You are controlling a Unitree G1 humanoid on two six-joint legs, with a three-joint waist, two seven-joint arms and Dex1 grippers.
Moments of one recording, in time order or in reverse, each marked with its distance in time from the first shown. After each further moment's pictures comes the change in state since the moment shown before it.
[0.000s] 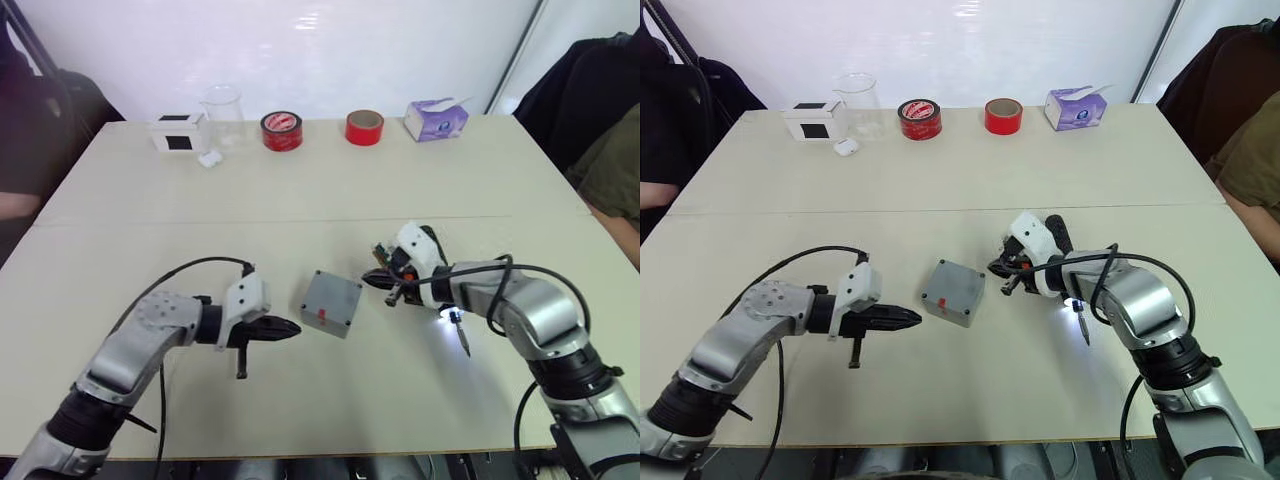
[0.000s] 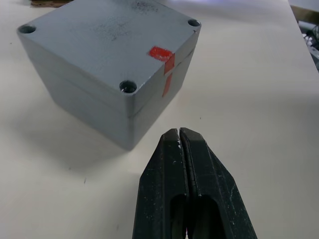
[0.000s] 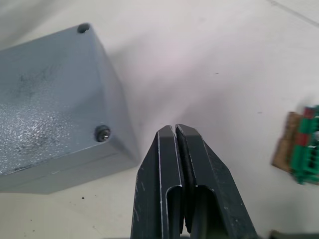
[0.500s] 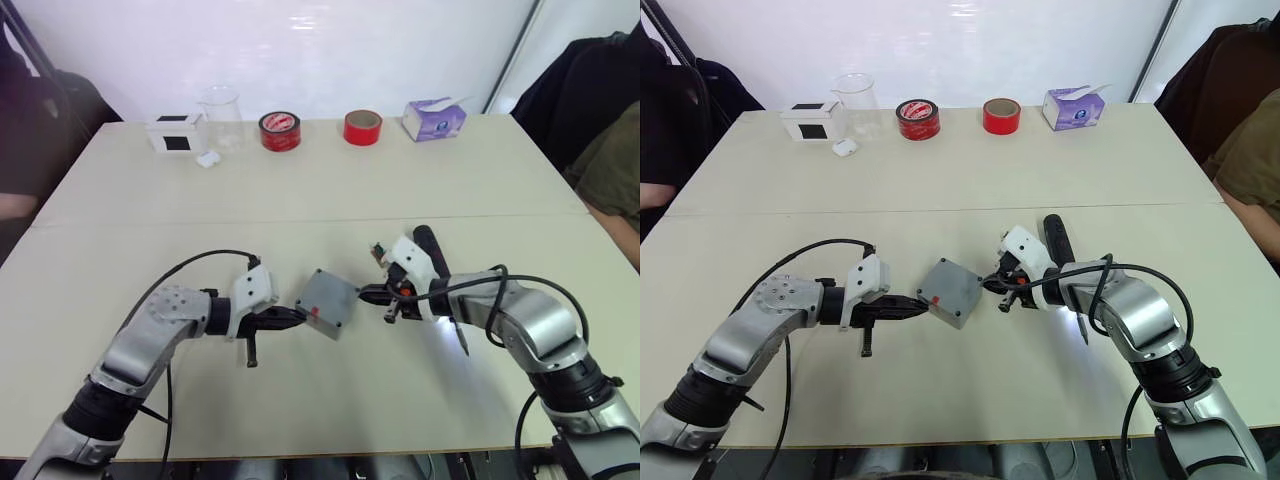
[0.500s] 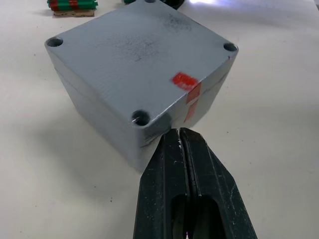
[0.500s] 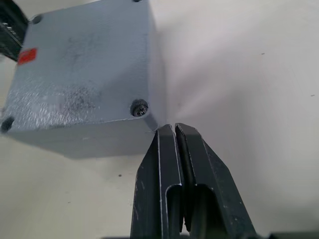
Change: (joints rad) left arm -0.047 -0.029 -0.003 0.033 0.035 0.002 0.041; right arm 0.060 -0.008 -0.001 -0.078 0.016 0.037 0.060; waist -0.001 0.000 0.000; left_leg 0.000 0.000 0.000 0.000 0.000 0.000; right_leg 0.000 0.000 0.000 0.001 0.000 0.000
